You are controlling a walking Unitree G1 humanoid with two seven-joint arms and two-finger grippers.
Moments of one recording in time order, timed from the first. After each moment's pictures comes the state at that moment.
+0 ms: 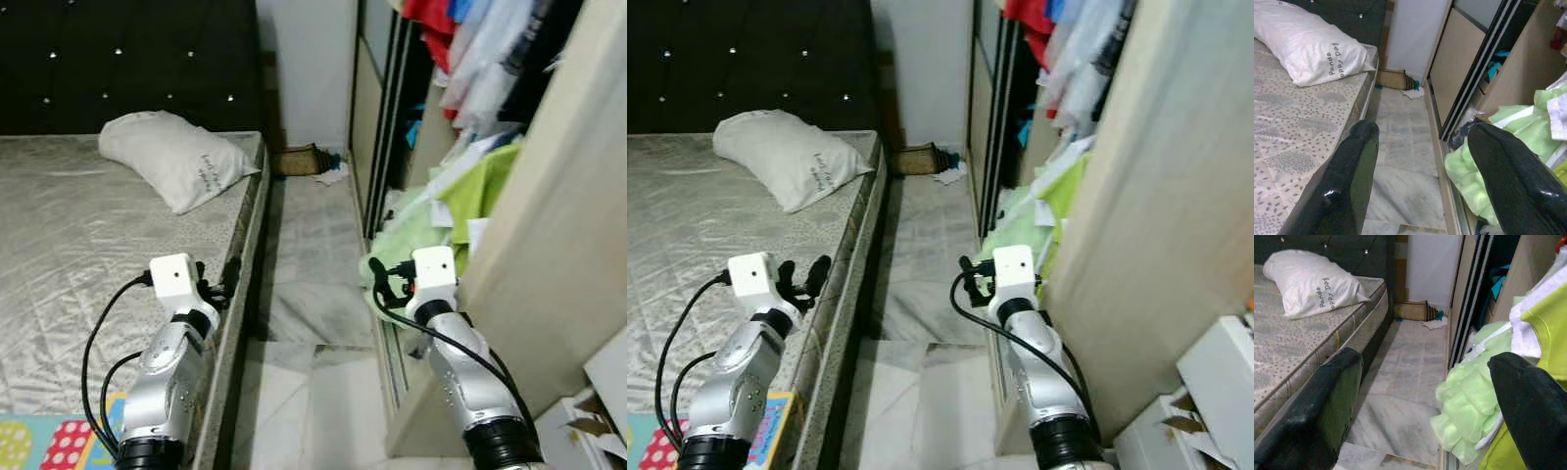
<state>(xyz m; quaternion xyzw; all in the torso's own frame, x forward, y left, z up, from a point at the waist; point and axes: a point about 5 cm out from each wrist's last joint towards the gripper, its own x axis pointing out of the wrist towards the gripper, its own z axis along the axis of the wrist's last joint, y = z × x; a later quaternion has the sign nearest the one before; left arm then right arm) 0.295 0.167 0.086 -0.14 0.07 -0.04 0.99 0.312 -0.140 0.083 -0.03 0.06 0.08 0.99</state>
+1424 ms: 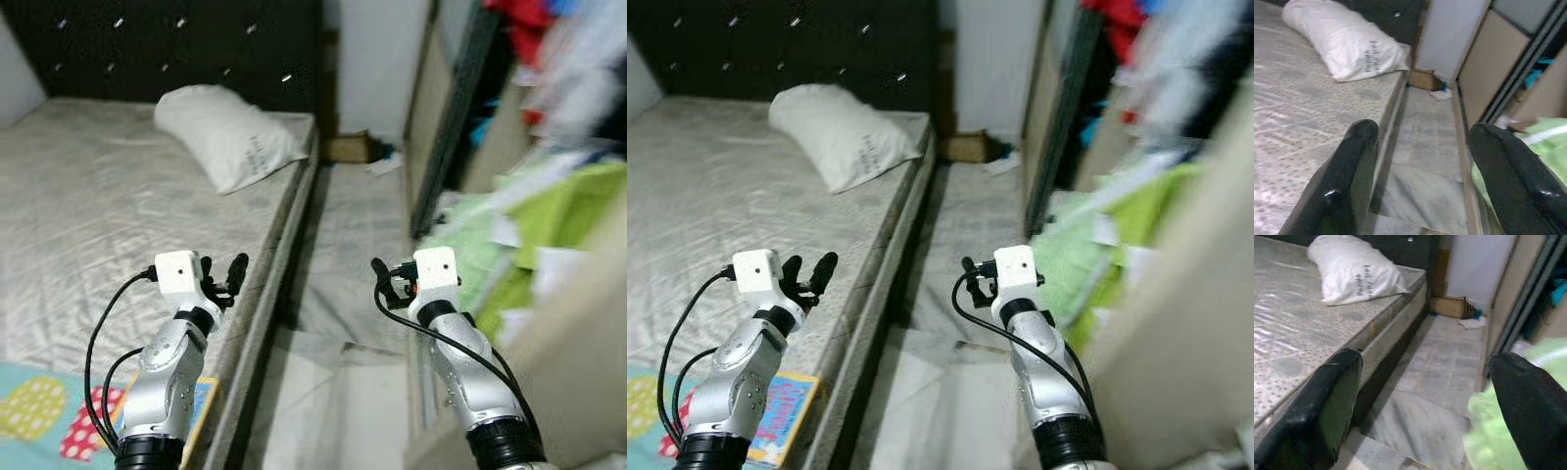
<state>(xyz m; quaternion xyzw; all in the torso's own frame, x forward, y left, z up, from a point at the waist) 0.295 0.166 0.089 -0.14 0.06 -0.07 0.99 0.313 -0.137 0.083 -0.04 0.06 0.09 0.99</state>
